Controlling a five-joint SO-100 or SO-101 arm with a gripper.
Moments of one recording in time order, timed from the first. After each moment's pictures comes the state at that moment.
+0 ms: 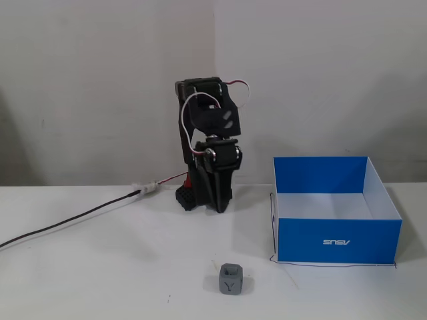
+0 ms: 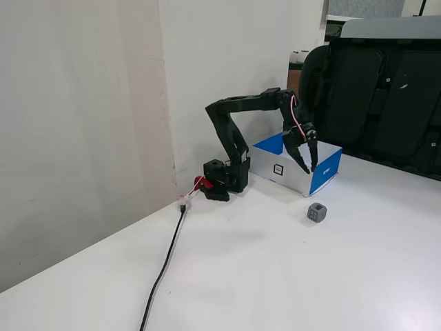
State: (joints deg) arm -16.0 110.1 107.3 88.3 -16.5
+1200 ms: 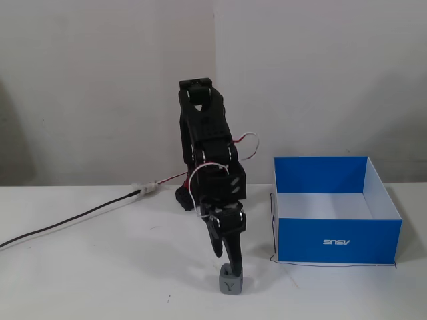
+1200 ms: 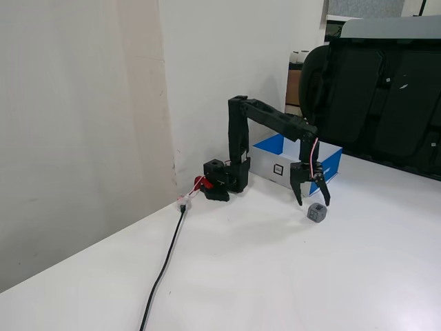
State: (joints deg) arm -14.0 82.2 109.6 79.3 -15.9
